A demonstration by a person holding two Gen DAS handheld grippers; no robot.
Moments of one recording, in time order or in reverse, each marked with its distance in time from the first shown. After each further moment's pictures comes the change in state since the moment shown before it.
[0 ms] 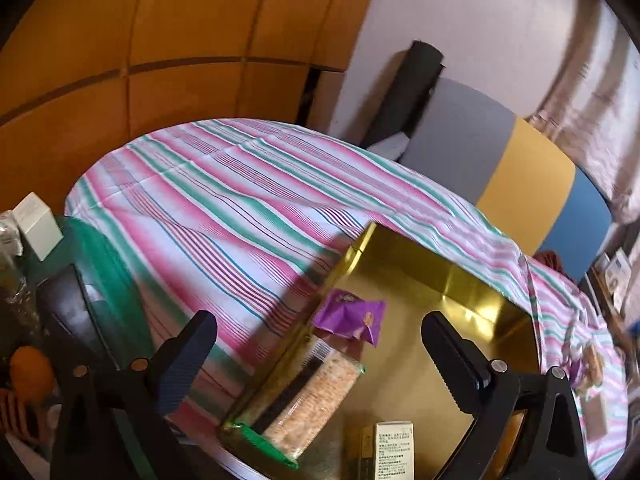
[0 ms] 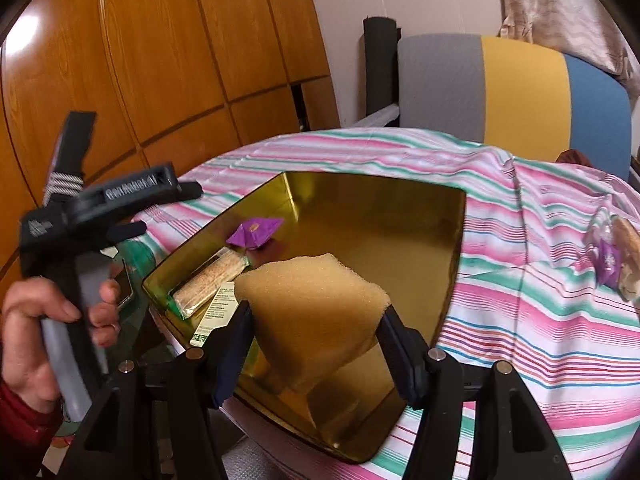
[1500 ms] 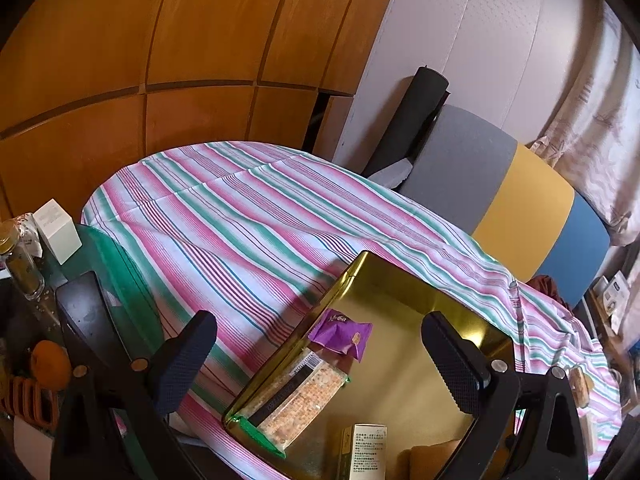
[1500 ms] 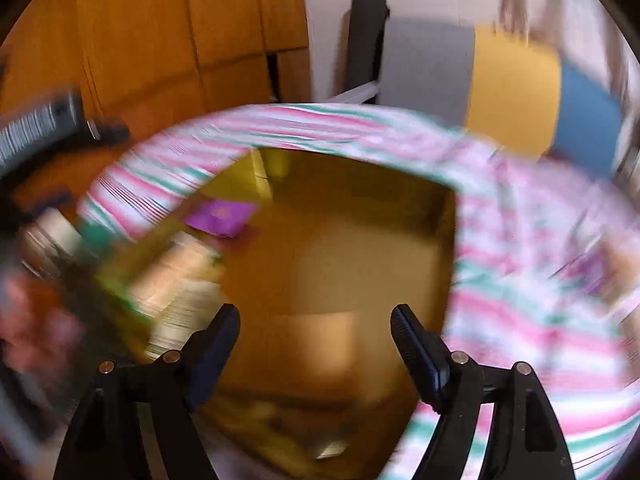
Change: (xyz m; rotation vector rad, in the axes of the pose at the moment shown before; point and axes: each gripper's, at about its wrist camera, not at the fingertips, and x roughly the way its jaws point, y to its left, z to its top) left arm -0.034 -0.007 0.007 -0.033 -0.064 0.003; right arm 0.027 0.022 0.016 -0.107 0.110 -0.231
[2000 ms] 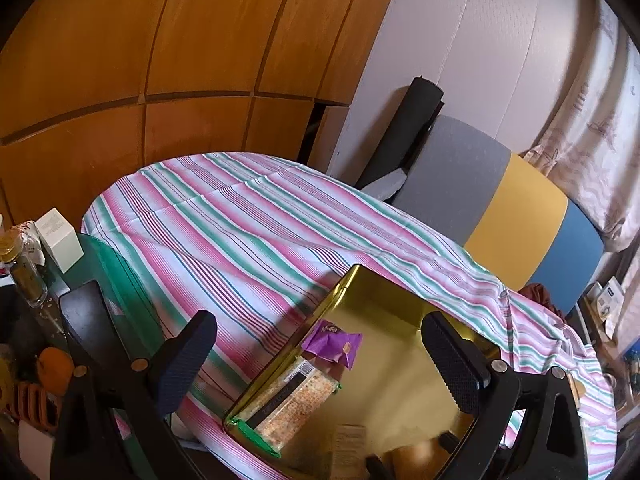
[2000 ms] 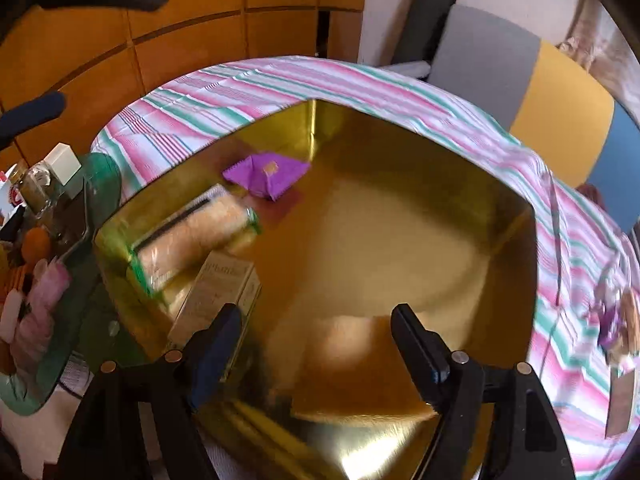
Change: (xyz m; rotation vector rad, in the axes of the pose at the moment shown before) left arm -0.018 -0.001 0.010 -0.008 -0.034 -0.017; right arm 0.041 0.056 0.014 -0.136 0.127 0.102
